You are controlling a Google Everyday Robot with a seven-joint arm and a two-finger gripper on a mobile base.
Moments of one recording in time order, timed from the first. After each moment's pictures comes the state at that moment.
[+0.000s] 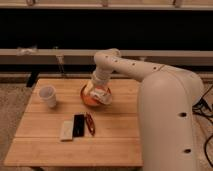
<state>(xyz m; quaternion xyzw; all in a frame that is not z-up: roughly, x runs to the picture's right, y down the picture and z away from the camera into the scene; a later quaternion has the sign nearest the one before) -0.055 0.013 0.855 -0.34 0.06 0.55 0.76</state>
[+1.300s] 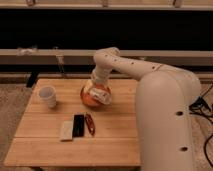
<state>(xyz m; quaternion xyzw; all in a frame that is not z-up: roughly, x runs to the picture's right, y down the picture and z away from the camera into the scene) -0.065 -0.005 0.865 -0.33 0.05 0.53 0.78</state>
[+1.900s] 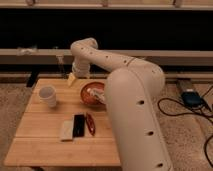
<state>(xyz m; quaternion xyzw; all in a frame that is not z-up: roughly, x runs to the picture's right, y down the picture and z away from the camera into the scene) -0.176 -0.047 0.860 -0.32 0.00 0.43 0.85</state>
